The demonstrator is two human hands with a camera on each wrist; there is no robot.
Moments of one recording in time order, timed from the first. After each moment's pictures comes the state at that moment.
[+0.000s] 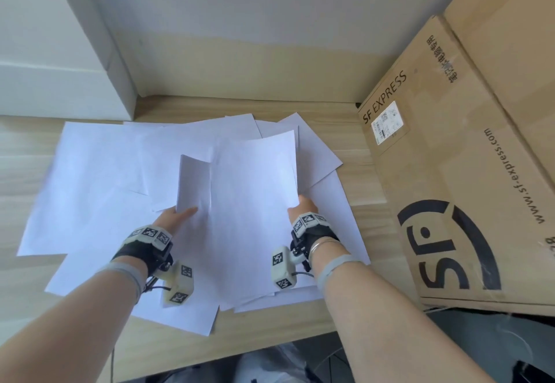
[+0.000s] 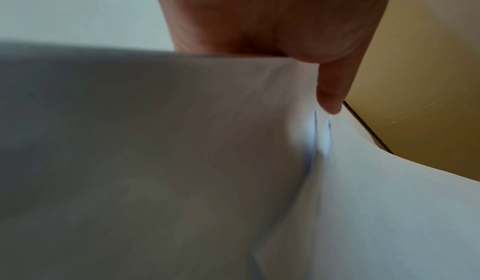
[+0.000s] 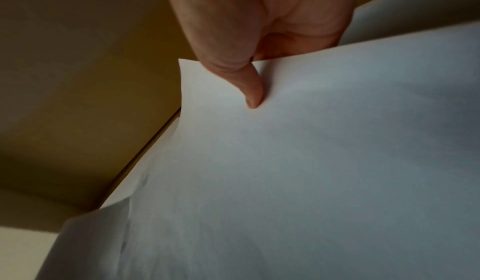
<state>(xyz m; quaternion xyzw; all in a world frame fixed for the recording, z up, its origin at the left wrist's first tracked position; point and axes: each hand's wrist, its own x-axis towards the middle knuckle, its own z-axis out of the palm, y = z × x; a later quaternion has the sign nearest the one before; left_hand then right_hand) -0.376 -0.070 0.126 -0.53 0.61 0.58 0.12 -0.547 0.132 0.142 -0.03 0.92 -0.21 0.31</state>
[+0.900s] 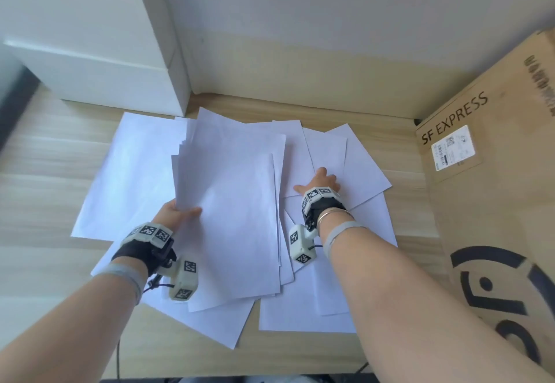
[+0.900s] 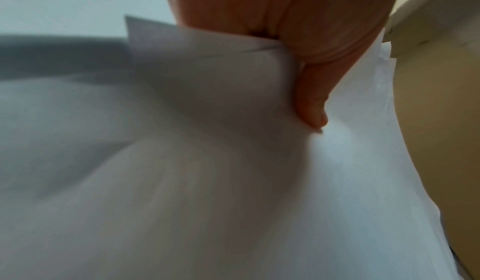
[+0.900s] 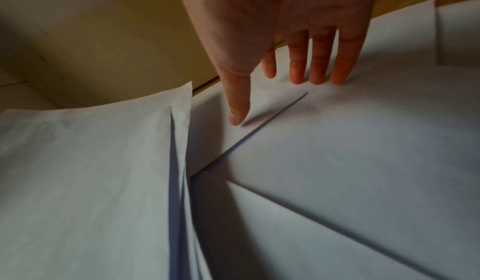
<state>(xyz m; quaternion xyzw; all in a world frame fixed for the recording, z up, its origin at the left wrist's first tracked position) -0.341 -0.120 0.128 -0.57 0.53 0.63 0.02 -0.589 0.029 0.131 -0.07 0.95 -0.10 0.29</state>
